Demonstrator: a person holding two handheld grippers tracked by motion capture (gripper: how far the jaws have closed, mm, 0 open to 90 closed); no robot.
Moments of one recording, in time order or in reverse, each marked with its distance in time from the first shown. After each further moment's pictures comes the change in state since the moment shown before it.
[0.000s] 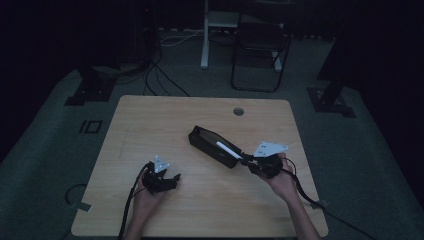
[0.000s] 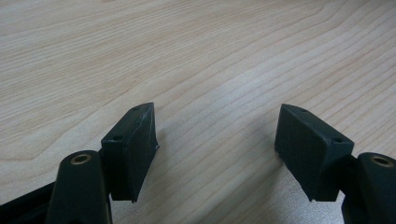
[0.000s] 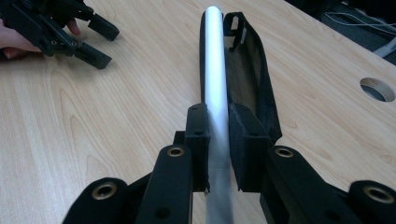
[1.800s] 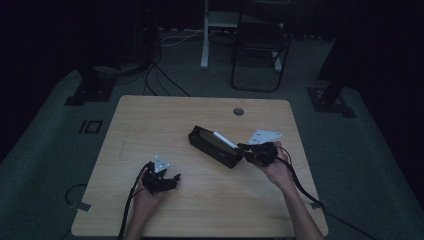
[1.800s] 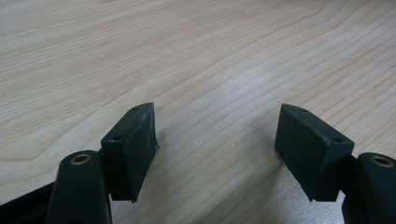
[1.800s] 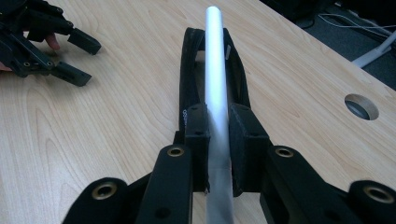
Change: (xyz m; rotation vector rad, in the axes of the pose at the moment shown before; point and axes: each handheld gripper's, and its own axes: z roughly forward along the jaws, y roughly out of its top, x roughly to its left) left arm 0.000 0.000 0.000 0.000 0.000 0.001; right arm -0.016 0.026 0.015 0.019 -0.019 -0.007
